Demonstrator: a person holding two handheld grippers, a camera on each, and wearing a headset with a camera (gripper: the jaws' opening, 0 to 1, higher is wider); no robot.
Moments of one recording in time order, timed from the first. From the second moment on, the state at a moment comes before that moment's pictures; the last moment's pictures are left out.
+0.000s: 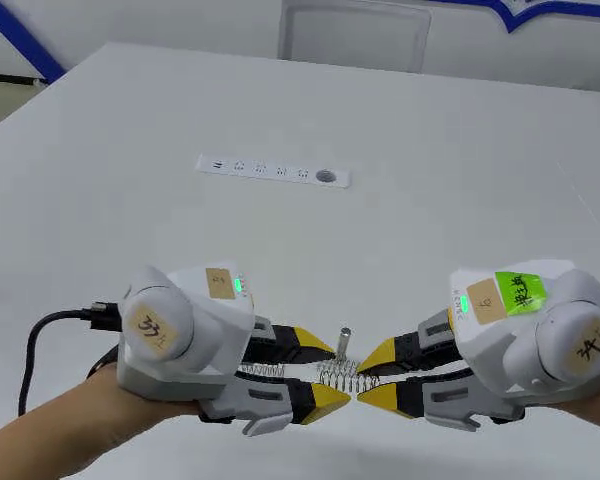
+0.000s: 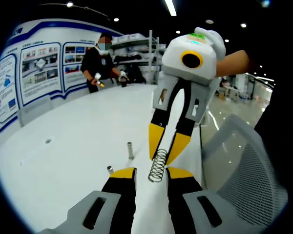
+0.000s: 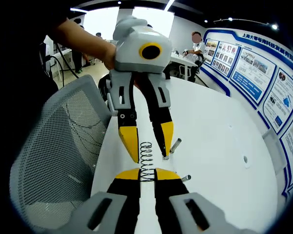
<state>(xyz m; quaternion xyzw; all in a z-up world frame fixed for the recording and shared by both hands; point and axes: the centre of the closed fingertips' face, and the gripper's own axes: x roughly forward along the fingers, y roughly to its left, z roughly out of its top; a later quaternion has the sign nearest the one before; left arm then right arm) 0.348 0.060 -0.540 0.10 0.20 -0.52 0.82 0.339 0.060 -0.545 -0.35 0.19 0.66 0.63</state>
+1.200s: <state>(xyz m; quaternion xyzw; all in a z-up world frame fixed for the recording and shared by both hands) 0.336 0.067 -0.541 0.16 0.20 -0.55 0.80 0.336 0.067 -0.547 -0.31 0.21 0.69 0.63</state>
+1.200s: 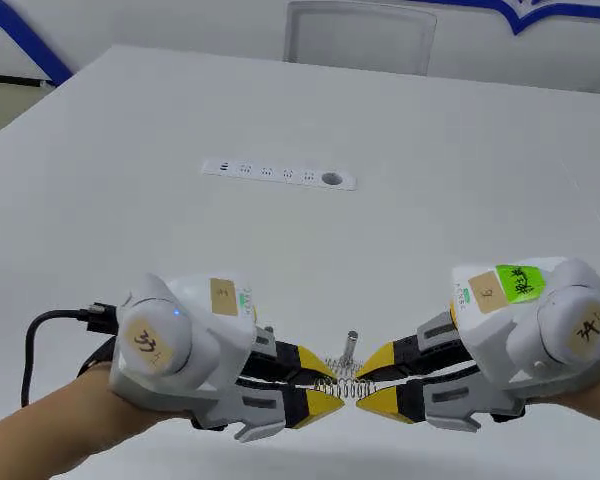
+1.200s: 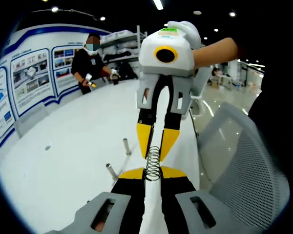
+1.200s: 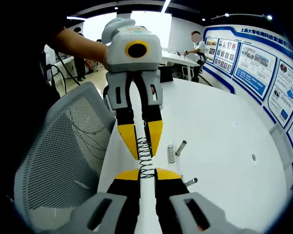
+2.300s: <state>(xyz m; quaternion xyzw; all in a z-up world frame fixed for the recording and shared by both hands) 0.345 0.081 -0.531 0.16 0.19 -0.54 0.80 0.338 0.089 -0.497 -0.18 0.18 0.71 0.66</state>
